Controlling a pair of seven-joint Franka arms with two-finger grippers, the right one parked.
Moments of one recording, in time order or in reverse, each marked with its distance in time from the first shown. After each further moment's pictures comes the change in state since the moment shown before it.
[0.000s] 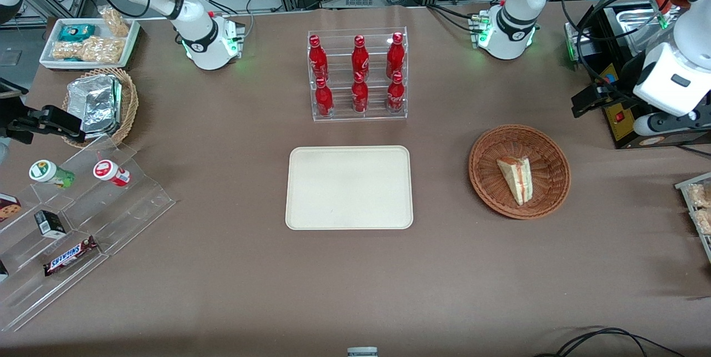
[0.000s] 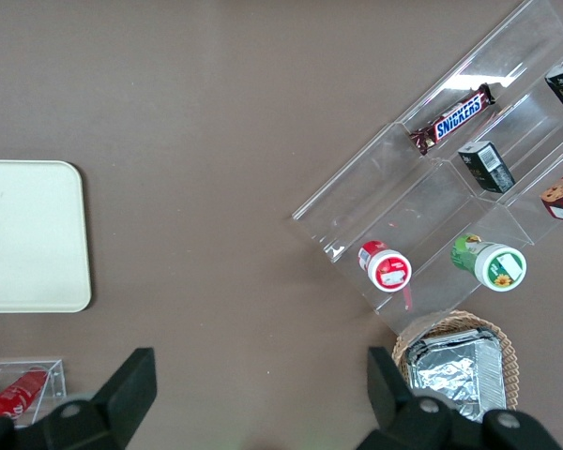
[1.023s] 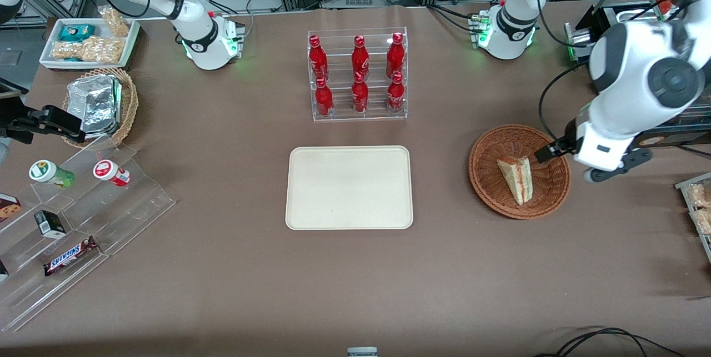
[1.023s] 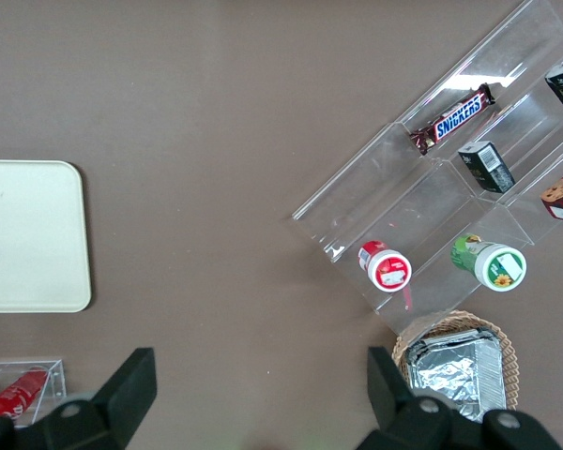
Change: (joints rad) arm -0.002 0.016 0.003 -0.510 0.043 0.515 -0.286
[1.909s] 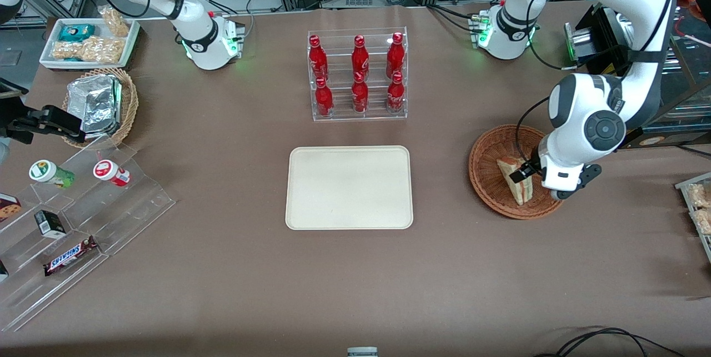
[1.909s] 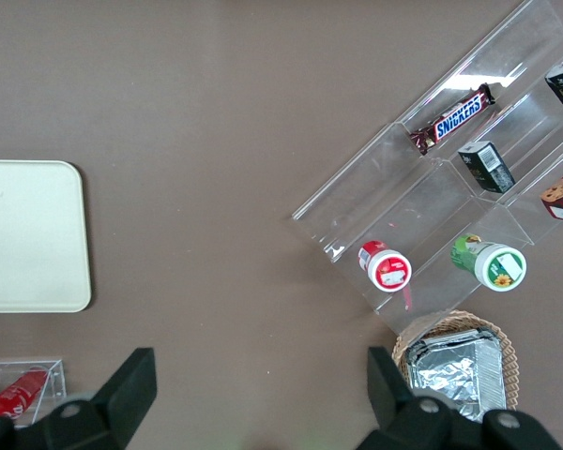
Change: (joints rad) arm -0.004 0.163 -0.014 -0.127 0.000 0.255 -0.179
